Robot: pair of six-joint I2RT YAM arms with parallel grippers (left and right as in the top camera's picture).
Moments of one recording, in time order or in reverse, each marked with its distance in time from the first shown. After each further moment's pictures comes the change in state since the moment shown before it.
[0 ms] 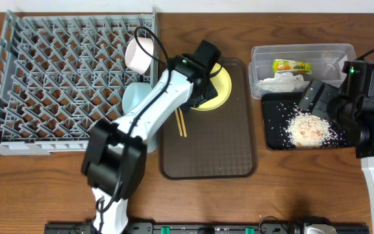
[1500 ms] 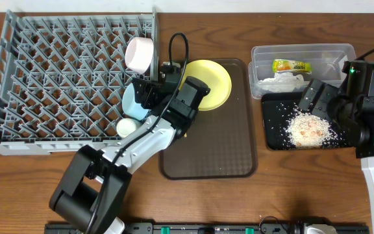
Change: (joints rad) left arm -0.036 -0.302 -0.647 0.813 -1.091 1.028; right arm 0.000 0.000 0.000 0.000 0.000 0.000
